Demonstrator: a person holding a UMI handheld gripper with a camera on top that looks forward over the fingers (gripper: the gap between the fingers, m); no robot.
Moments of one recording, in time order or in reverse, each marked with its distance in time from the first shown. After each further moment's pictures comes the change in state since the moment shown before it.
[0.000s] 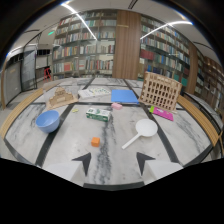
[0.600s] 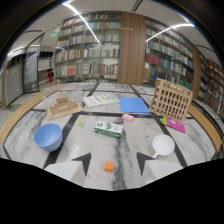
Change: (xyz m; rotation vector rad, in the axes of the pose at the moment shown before) arm -0.059 -0.060 0.077 0.050 -0.027 -0.013
